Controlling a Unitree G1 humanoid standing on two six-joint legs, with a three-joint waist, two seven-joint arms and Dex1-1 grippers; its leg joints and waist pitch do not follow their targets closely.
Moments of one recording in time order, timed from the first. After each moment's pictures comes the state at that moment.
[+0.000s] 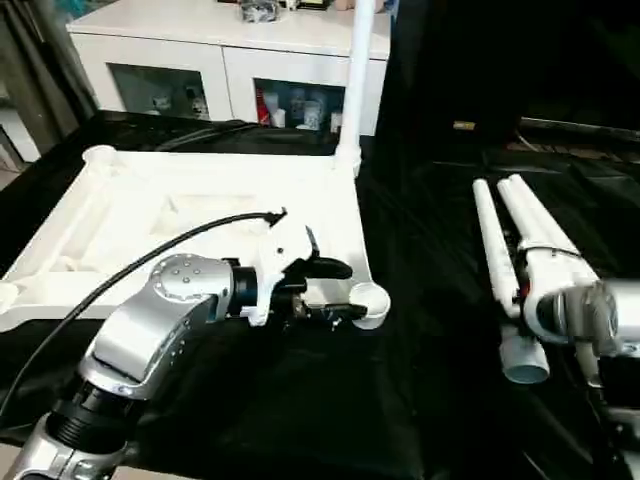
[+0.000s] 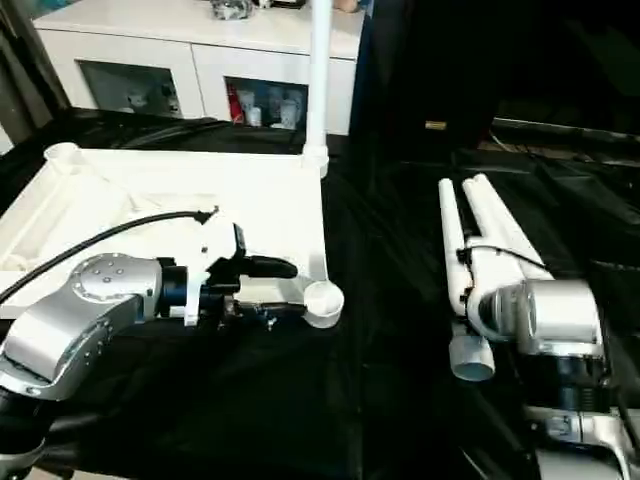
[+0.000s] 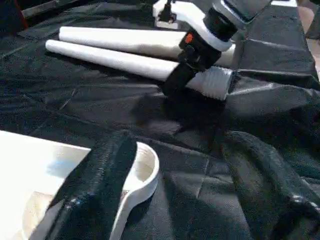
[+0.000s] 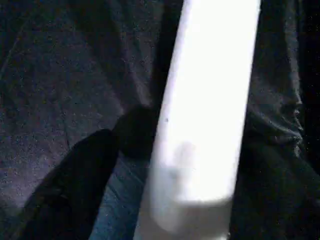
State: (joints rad) left arm -0.43 0.47 -0.28 -0.21 -0.30 0.59 -0.95; right arm -0.50 -0.45 -0.17 0.17 0.13 1.38 0.32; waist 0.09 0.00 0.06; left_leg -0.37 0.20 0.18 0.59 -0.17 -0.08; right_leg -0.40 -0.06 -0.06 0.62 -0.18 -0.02
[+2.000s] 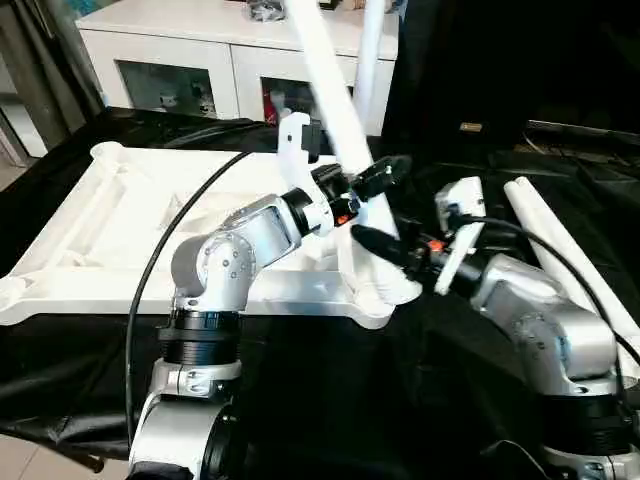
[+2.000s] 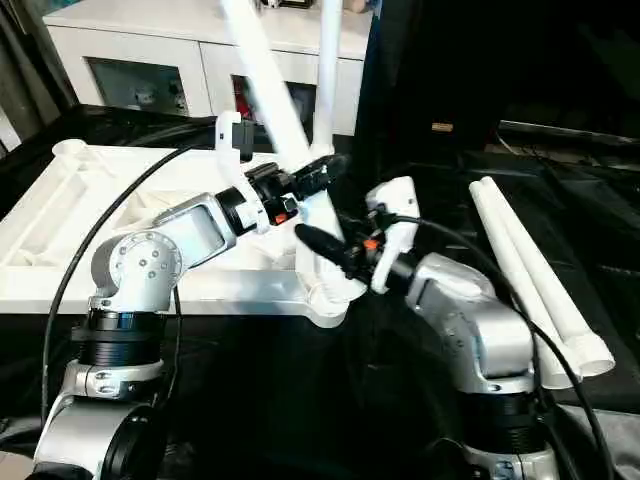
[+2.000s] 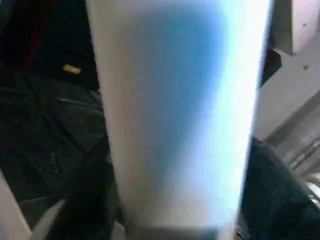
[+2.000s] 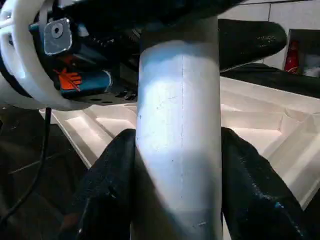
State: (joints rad) left arm -0.74 -0.05 0.16 0.15 -0.62 0.84 -0.38; right arm -0.39 -0.23 -0.03 -0.11 0.38 0.63 0.74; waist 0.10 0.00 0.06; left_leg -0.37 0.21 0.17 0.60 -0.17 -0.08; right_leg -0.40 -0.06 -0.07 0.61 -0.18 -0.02
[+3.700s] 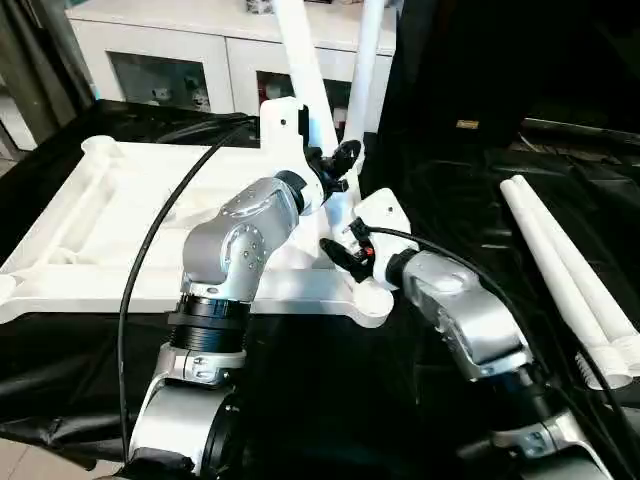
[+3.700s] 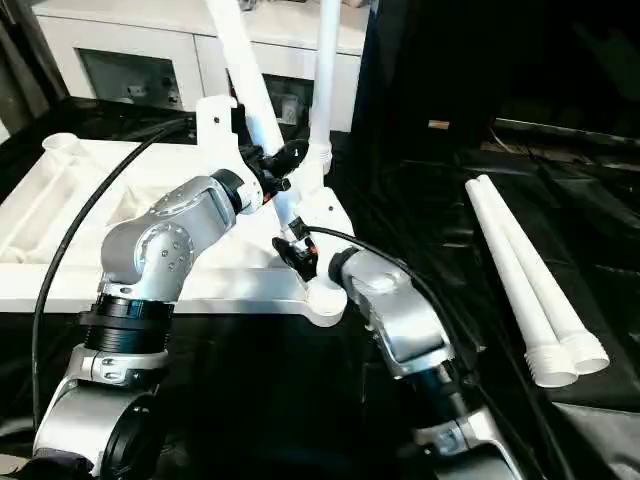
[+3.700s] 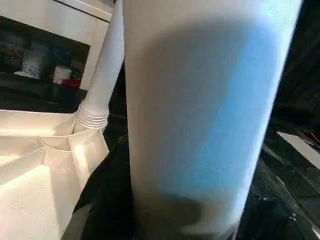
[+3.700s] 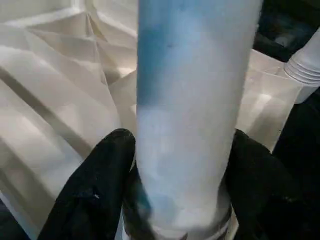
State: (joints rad) left arm -0.79 -0.04 0.10 0.20 -0.40 0.67 -0.14; right arm -0.53 -0.12 0.21 0.12 0.06 0.58 0.39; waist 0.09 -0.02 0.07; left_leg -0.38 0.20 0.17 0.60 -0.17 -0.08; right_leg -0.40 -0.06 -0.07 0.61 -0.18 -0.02
